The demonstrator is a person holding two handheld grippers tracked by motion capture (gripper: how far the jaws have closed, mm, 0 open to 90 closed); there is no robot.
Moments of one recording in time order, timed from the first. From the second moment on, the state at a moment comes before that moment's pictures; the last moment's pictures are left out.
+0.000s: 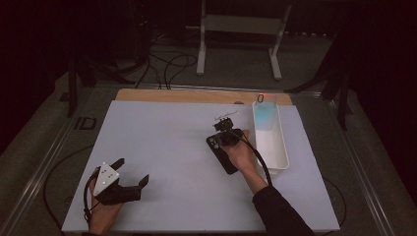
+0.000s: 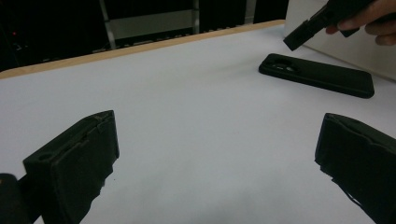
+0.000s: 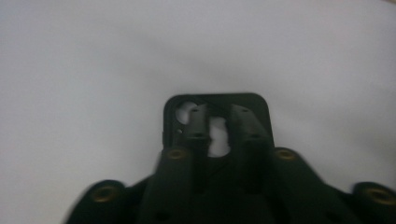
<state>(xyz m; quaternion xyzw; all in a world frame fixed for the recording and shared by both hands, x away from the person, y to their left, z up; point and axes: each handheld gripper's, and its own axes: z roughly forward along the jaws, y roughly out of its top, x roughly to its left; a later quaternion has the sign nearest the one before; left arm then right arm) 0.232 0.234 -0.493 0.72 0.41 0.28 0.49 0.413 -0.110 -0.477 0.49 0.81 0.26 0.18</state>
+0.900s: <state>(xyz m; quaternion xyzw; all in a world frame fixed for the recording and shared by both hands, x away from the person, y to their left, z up) 0.232 0.234 -0.493 0.72 0.41 0.28 0.49 0.426 -0.127 -0.502 0.58 0.77 0.15 0.22</state>
